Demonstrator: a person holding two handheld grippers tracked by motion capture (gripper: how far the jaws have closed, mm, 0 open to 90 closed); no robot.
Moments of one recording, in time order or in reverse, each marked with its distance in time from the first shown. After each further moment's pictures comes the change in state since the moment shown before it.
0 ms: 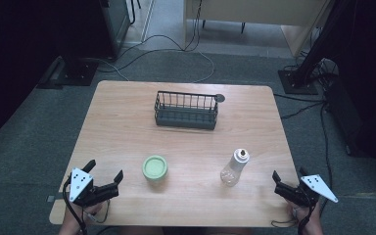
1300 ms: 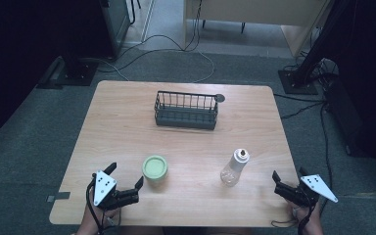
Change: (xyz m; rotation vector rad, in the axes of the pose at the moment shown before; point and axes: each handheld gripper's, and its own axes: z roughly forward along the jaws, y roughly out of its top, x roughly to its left) left arm -0.046 -0.004 0.015 0.016 -0.074 0.052; right arm 0.000 0.000 0.000 0.002 0.001 -0.006
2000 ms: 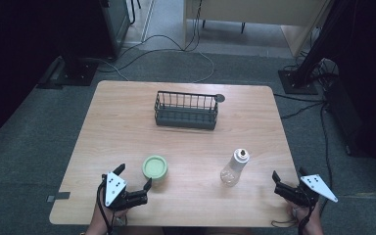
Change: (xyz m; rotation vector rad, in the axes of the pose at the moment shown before) left arm -0.019 -0.007 0.014 0.015 -0.014 0.011; right arm 0.000 0.000 0.000 0.002 0.005 -0.002
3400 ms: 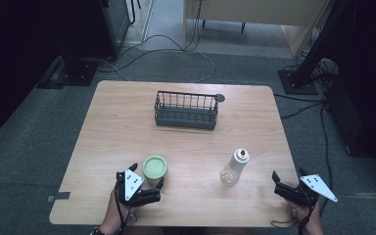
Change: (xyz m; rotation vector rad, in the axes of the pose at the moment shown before) left arm -0.025 -0.008 0.039 0.099 0.010 0.037; right arm 0.000 0.000 0.000 0.005 0.007 -0.003
